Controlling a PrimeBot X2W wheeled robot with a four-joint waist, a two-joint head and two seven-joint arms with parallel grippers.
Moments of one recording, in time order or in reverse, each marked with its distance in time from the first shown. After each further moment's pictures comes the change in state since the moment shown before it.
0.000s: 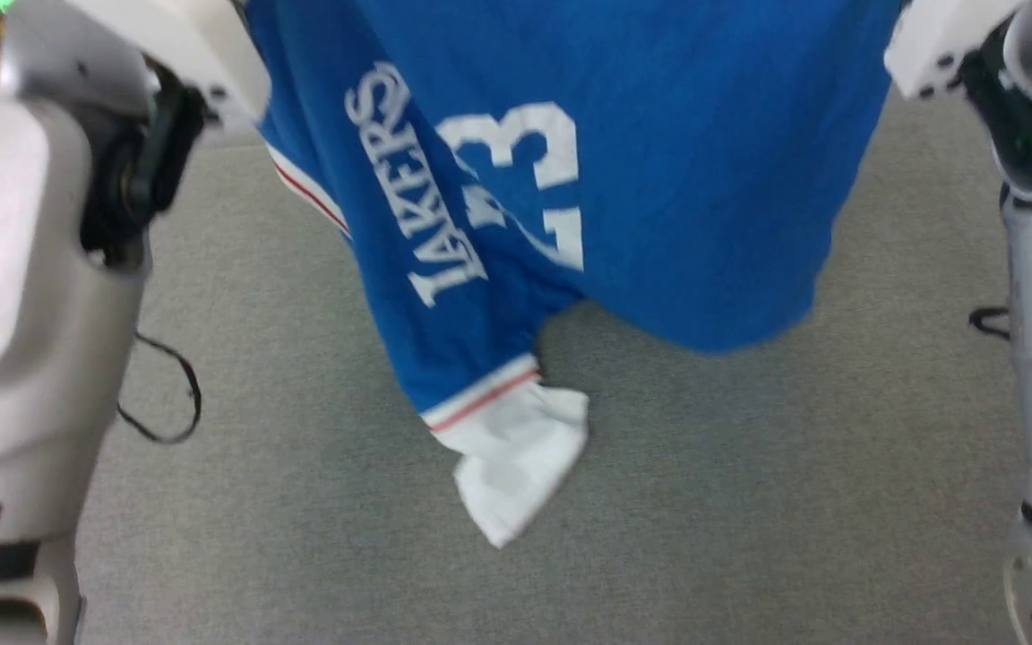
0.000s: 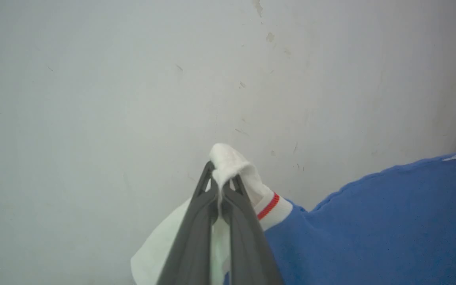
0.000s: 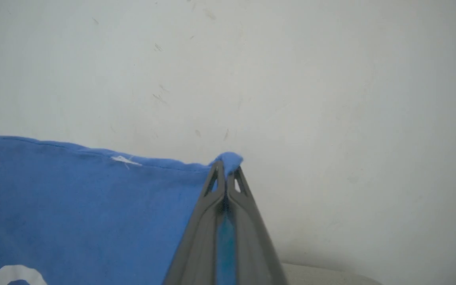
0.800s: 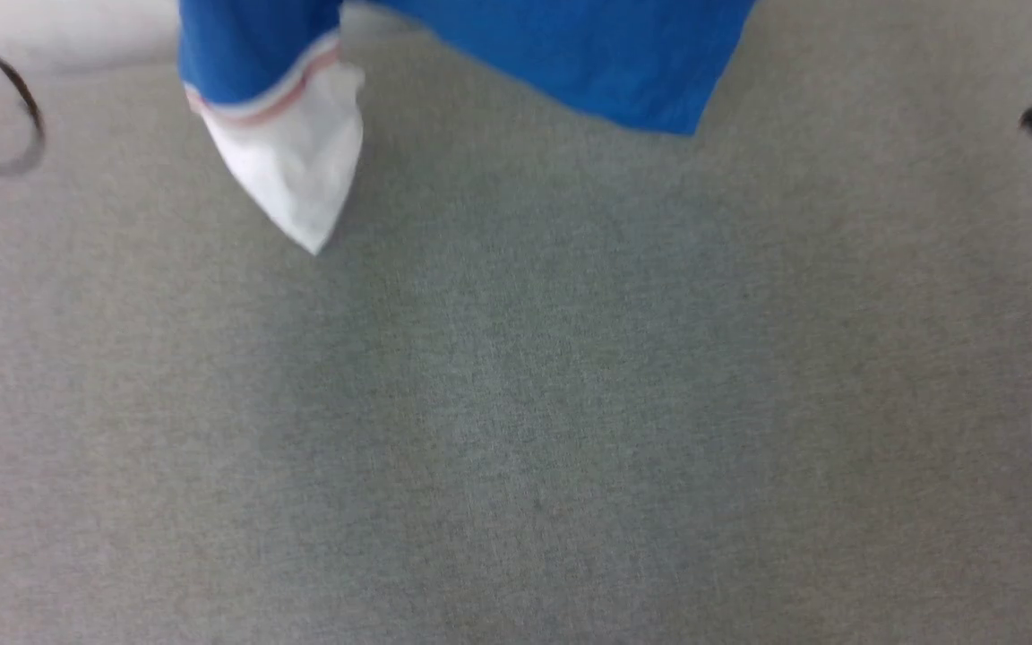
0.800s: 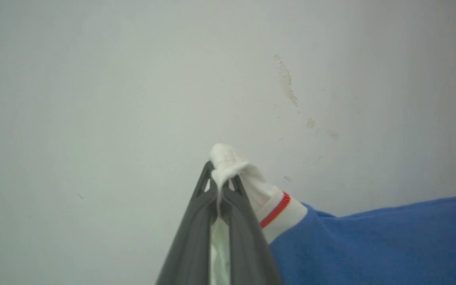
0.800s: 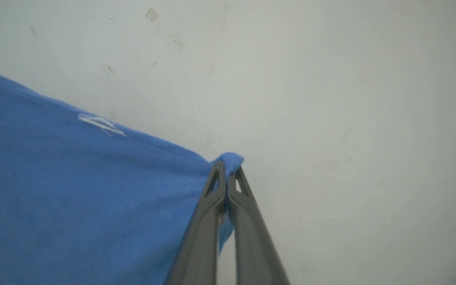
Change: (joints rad) left arm -0.509 0.013 -0.028 0.328 0.176 -0.023 -0.208; right arm -0.448 0.064 -0.024 0.380 -0.181 0.000 -0.182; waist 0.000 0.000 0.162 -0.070
